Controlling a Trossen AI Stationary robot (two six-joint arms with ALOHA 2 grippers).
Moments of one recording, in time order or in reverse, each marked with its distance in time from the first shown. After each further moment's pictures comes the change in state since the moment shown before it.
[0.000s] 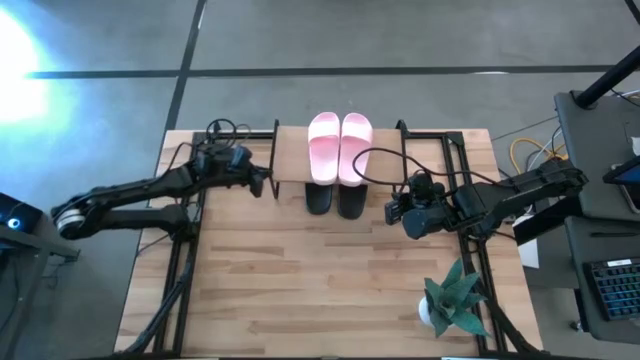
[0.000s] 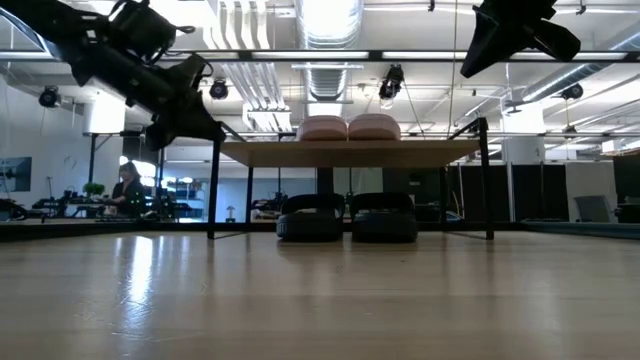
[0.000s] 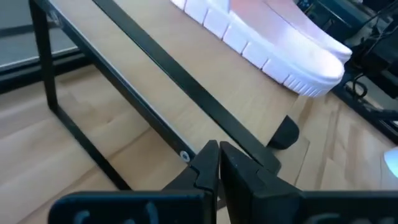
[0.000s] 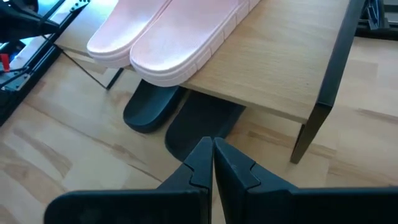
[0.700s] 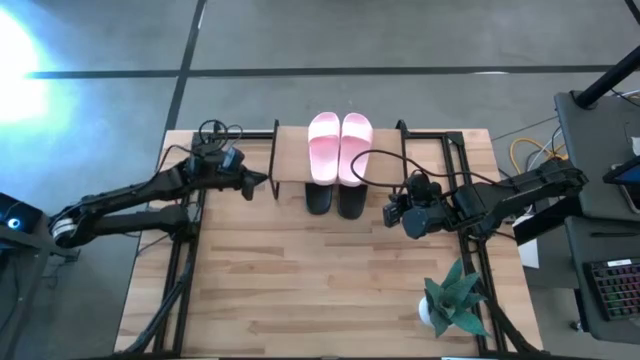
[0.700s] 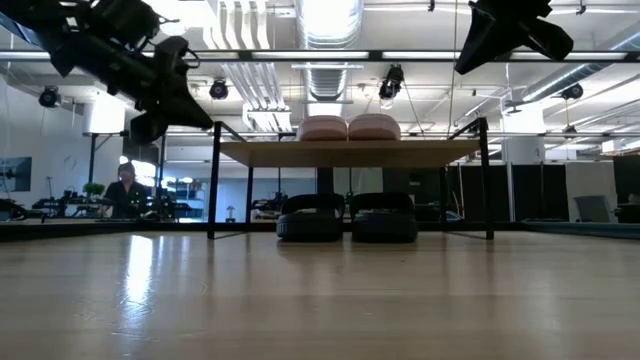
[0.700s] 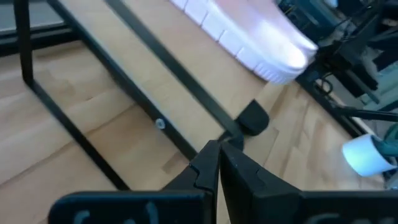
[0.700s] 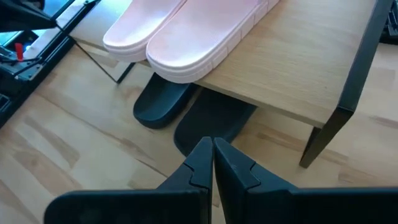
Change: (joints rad) left arm 0.000 -0.120 0.001 -0.123 0.088 -0.078; right arm 0.000 0.002 0.000 0.051 -0.018 -0.075
